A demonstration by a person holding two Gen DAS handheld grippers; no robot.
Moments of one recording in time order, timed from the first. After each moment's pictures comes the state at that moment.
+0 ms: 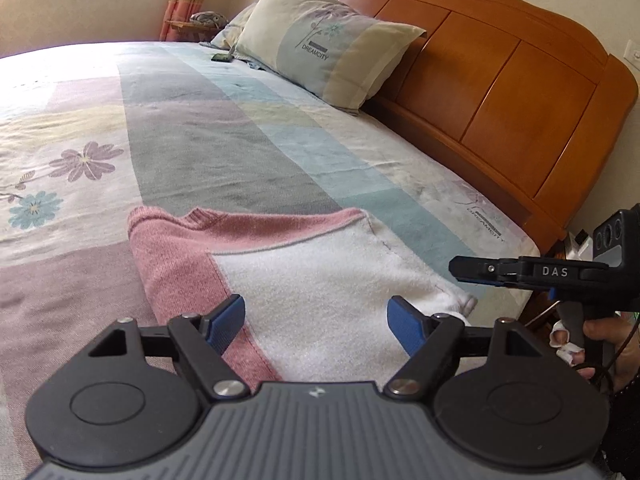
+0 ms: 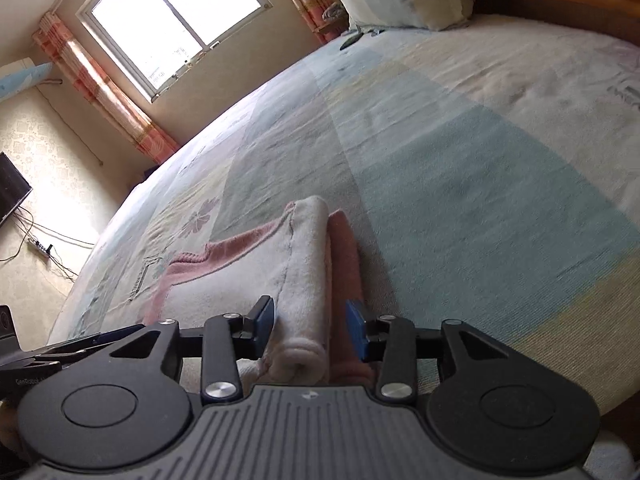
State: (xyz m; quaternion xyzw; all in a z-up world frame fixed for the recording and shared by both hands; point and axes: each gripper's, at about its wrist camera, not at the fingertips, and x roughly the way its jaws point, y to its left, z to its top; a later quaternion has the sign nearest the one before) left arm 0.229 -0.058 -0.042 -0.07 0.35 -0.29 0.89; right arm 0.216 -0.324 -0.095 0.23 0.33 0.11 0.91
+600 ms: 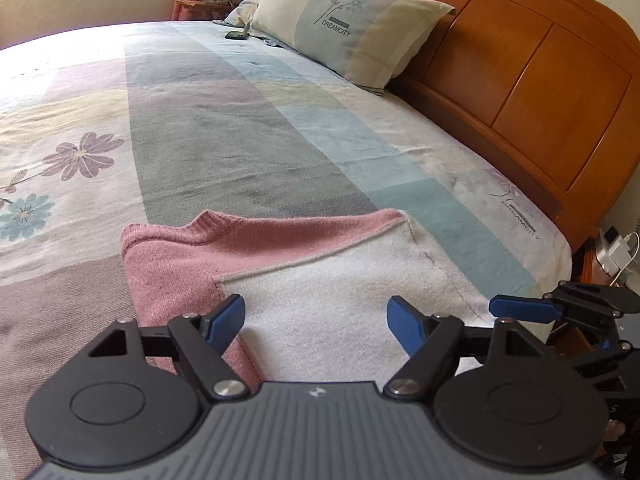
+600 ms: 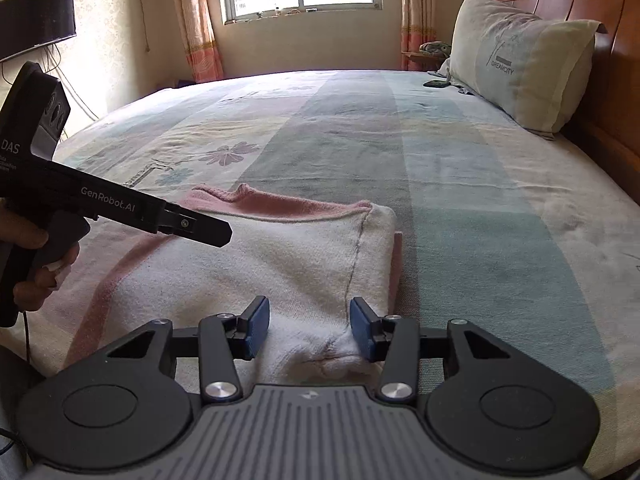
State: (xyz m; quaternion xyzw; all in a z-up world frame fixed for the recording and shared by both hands) left arm 0.264 -0.079 -0.055 -0.04 0.40 -0.25 0.88; right arm 0.211 -0.249 -0.079 0.00 0.33 0.17 0.93
